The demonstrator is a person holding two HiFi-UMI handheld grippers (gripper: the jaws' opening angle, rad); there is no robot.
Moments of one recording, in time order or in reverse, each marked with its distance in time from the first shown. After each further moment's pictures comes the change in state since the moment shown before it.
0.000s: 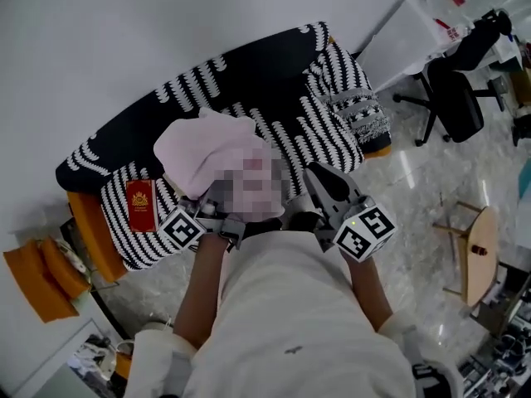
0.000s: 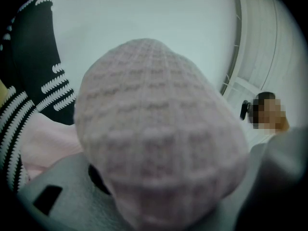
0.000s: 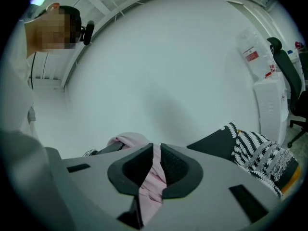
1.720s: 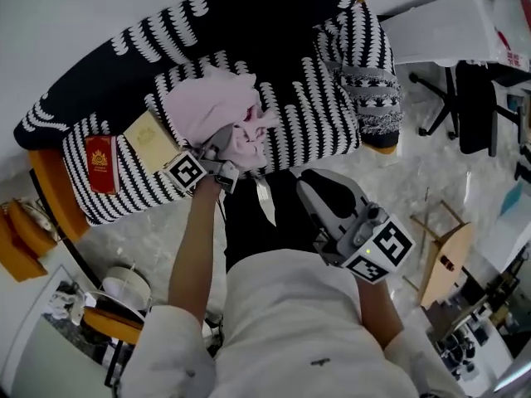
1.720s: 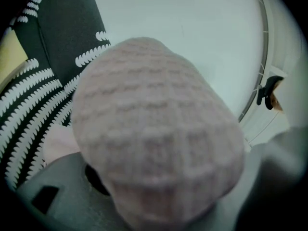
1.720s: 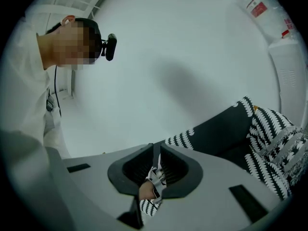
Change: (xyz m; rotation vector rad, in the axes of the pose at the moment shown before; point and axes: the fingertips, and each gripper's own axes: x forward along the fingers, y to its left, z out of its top) left arm 0.078 0.296 -0.081 -0.087 0.000 0.310; right arm 0.065 -0.109 -0.023 0.132 0.248 0.228
